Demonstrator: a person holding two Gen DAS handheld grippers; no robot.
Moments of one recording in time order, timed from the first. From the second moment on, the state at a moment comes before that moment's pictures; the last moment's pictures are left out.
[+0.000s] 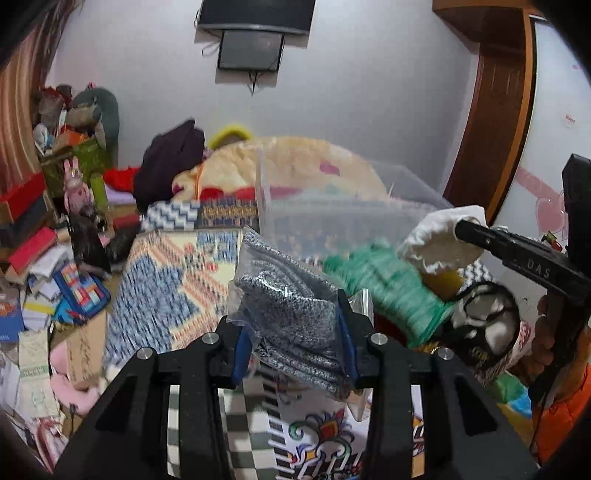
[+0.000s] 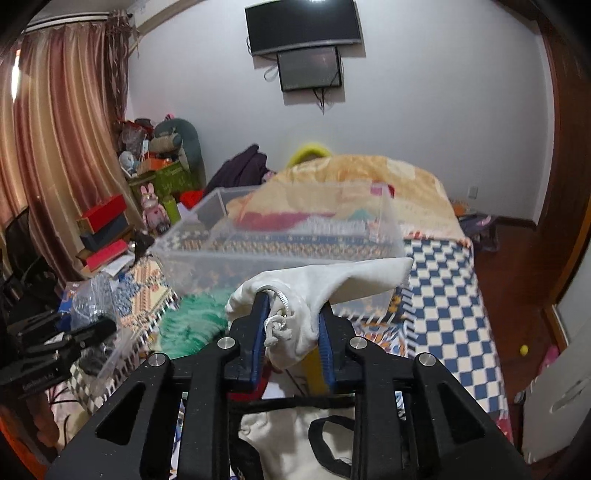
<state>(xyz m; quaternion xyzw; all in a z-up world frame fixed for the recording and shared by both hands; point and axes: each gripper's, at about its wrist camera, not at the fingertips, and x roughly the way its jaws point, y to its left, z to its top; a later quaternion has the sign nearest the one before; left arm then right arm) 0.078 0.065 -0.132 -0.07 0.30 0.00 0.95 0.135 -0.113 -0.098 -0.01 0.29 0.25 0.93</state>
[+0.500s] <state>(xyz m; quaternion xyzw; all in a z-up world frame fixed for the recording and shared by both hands) 0.132 0.065 -0.070 -0.07 0.24 -0.01 0.97 0.136 -0.123 -0.045 0.00 0.20 0.23 0.95</state>
